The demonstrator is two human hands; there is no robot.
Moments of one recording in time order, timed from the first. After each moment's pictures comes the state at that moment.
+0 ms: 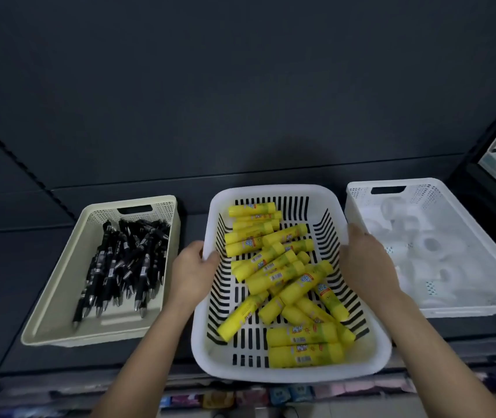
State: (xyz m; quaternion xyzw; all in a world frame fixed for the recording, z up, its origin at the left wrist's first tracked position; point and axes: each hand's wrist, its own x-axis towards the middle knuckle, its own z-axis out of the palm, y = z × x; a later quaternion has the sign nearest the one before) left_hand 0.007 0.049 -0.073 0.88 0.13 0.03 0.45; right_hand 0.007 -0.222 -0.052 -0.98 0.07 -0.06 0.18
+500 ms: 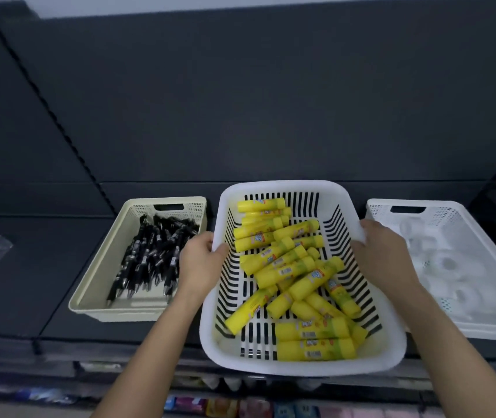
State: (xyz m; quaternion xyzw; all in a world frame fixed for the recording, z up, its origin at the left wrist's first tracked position) left_hand -0.016 0.060 -0.036 0.86 0.15 0.10 0.47; right_hand 0.011 -0.216 -0.017 -0.96 0.02 -0.10 0.27
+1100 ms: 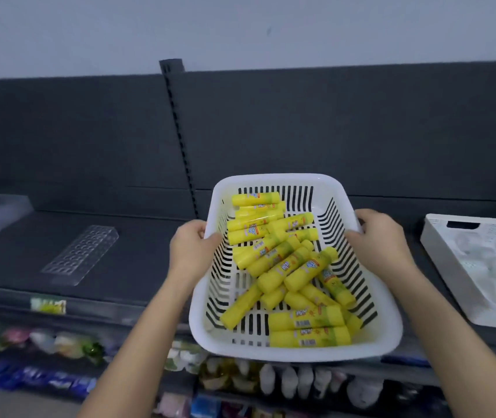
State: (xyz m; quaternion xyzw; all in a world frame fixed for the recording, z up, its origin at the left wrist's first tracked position) left_hand -0.127 0.225 0.039 0.86 0.16 0.19 0.45; right_hand -0.077 -0.050 0.053 -0.93 -0.03 -0.12 0.34
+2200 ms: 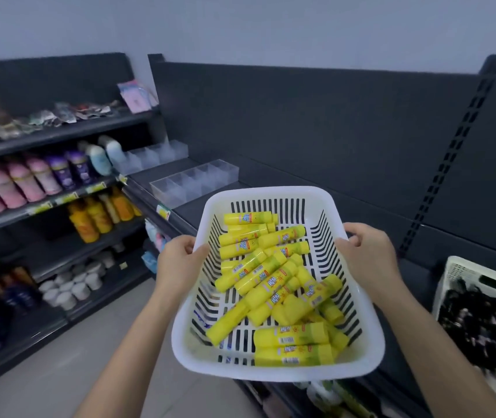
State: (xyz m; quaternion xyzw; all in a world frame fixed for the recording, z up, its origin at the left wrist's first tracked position) left_hand -0.285 0.550 0.016 0.76 0.45 0.32 0.35; right_hand -0.087 0.348 0.039 -0.82 -0.26 0.06 0.50
